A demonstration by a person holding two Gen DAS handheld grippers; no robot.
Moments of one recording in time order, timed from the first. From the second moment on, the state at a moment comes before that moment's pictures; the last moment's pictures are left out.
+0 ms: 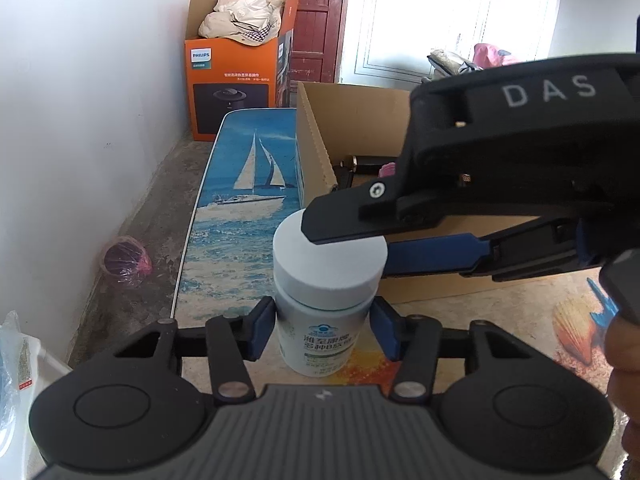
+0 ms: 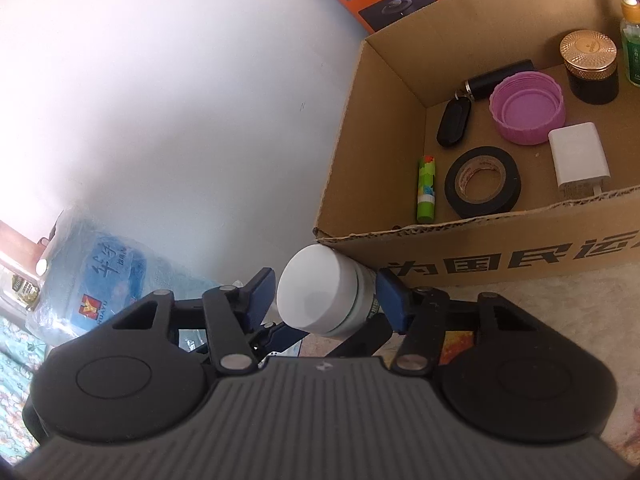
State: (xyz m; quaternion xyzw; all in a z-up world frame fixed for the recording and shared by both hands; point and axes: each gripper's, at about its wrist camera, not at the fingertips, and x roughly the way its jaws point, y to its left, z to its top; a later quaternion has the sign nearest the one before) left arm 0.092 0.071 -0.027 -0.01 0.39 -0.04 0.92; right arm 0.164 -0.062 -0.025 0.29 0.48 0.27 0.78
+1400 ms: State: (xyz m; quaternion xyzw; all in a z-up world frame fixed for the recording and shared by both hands) left arm 0.054 0.040 0.095 0.06 0.28 -0.02 0.96; right arm 0.119 -0.094 0.100 0.26 0.36 0.34 0.83
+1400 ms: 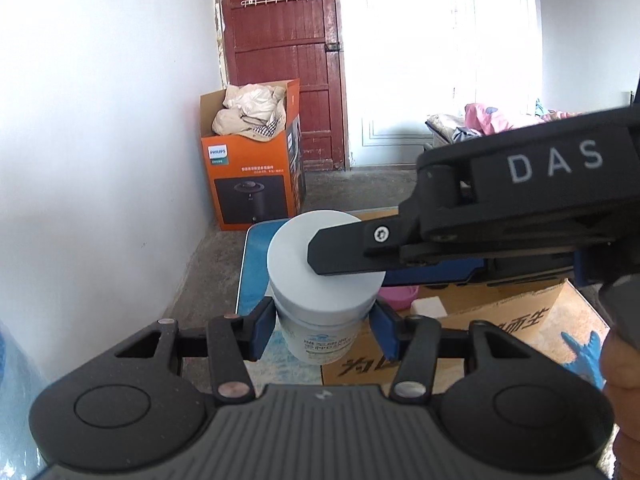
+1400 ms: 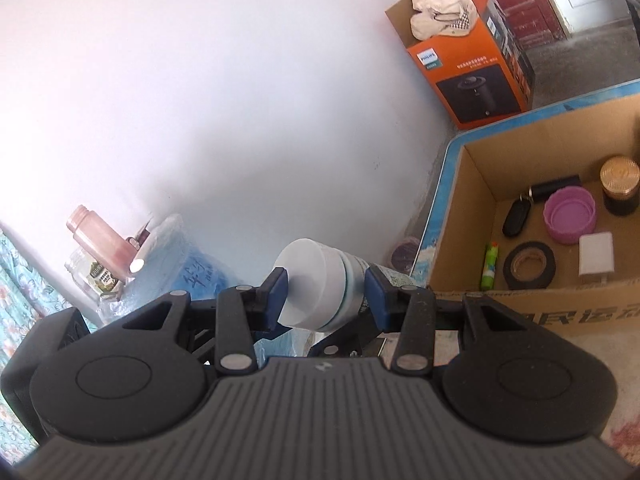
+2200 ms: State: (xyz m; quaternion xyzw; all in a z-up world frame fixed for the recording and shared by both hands) left arm 0.224 -0.099 0.017 0.04 0.40 -0.19 0.89; right arm 0.212 -0.285 0.011 0.34 0.40 0.18 0.83
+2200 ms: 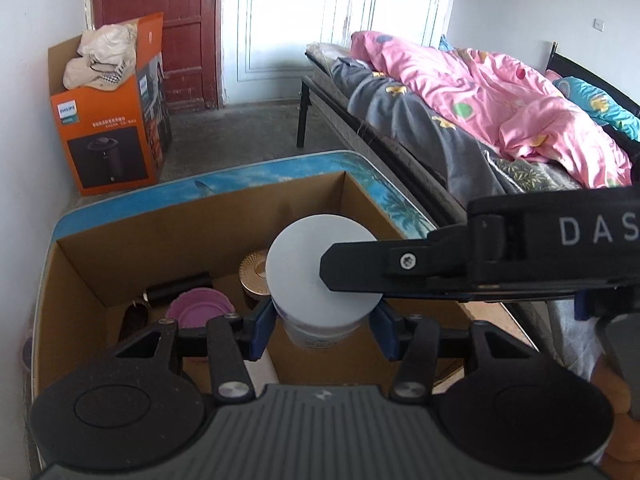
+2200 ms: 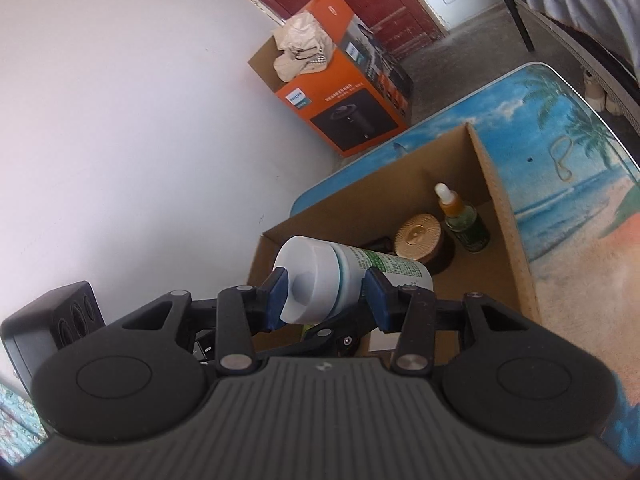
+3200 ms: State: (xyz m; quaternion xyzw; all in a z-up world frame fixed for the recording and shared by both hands) left arm 0.248 -0.117 -0.025 0.04 0.47 -0.18 0.86; right arm 0.232 -0.276 -0.014 0.28 0.43 0.16 0.84
